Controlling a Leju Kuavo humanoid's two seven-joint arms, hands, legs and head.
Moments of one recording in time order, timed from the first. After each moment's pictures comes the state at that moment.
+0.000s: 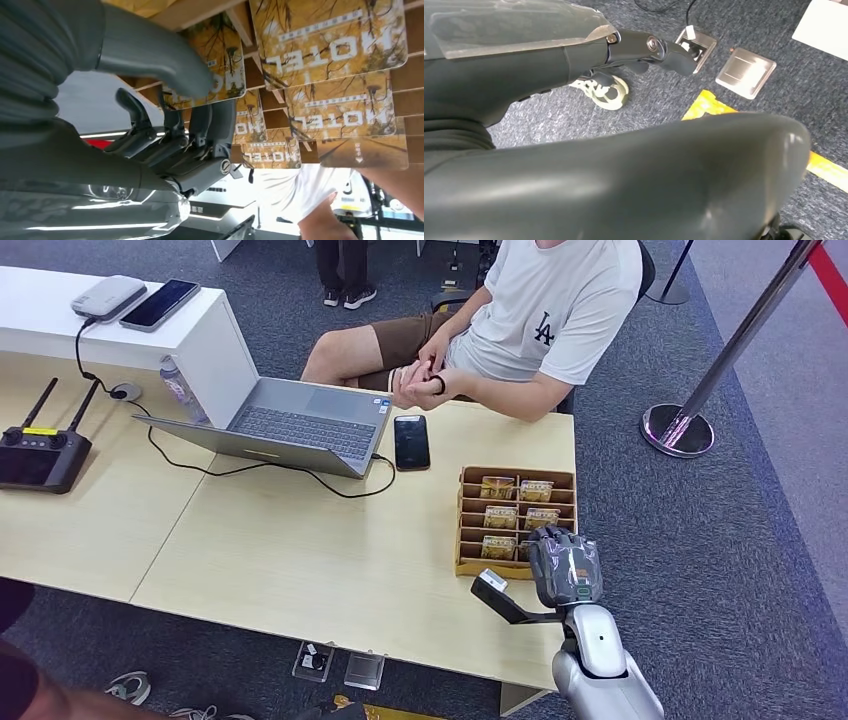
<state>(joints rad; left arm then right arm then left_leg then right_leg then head) -0.17 -0.06 -0.69 -0.20 -0.23 0.15 -0.14 -0.43 0.03 0.44 -0.73 1.38 -0.59 -0.08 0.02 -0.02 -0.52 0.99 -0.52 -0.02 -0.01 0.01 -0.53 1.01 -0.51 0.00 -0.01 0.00</state>
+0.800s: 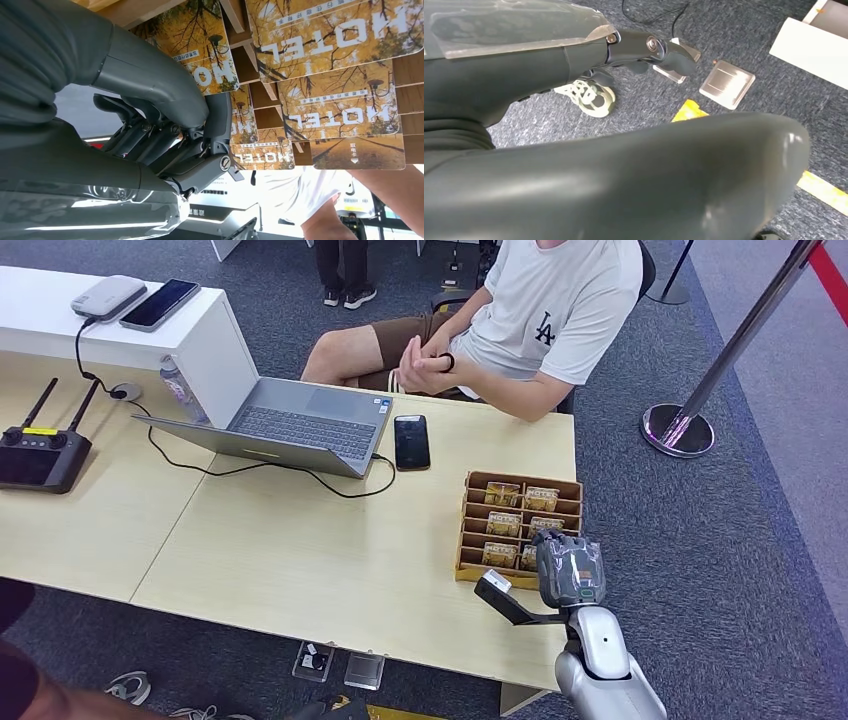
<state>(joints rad) -0.17 -0.07 -0.67 -0.20 -0.24 0.18 -0.20 -0.42 0.02 0.44 -0.72 1.34 -0.61 -0.09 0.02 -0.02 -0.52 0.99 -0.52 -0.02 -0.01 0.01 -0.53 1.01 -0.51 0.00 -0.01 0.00</state>
